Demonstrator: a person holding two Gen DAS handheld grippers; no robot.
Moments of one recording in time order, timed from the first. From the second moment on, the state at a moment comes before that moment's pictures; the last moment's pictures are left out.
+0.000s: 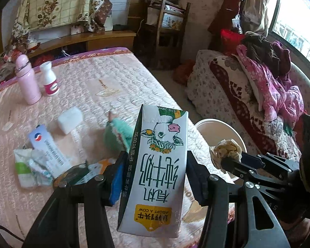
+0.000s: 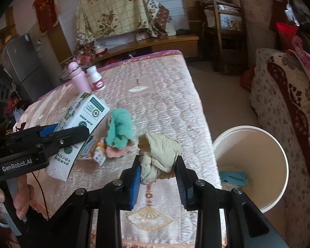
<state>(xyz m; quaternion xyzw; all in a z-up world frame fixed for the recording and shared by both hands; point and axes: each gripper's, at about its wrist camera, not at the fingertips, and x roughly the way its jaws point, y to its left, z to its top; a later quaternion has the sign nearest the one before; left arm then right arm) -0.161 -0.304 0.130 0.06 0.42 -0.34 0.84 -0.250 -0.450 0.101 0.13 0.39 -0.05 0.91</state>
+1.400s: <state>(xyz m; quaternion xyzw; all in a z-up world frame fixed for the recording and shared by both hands) -0.165 -0.468 0.094 0.07 0.46 -0.42 0.78 -0.303 -0.592 0.069 0.21 0.38 -0.19 0.88</state>
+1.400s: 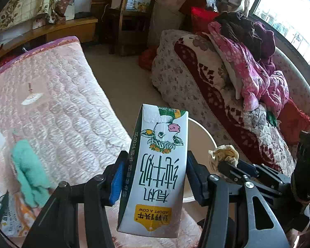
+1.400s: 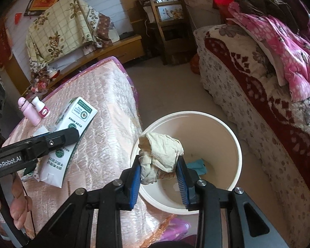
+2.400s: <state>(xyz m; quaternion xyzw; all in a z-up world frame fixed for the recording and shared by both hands) -0.169 -0.472 0.080 0.06 0.46 -0.41 0.79 -0.307 -0.623 0.036 0.25 0.40 -0.22 0.85</state>
